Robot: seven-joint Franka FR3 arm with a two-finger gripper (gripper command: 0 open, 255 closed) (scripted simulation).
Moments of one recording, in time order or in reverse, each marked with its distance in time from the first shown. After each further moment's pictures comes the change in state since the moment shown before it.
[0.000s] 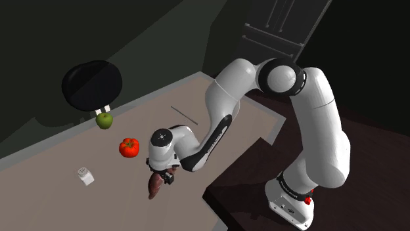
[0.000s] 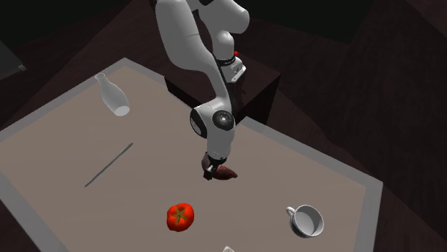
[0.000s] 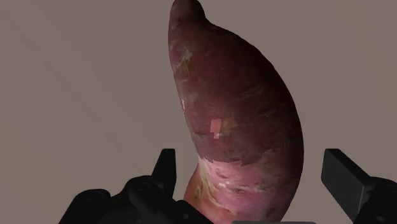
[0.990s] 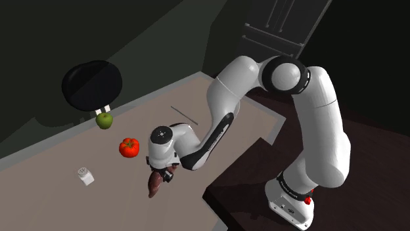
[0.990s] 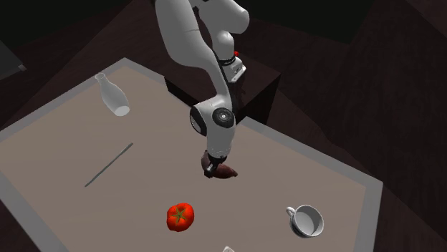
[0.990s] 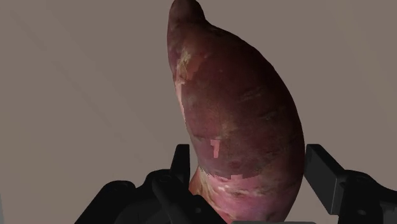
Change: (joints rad) arm -0.016 -0.028 0.022 -0.014 0.023 -0.014 -0.017
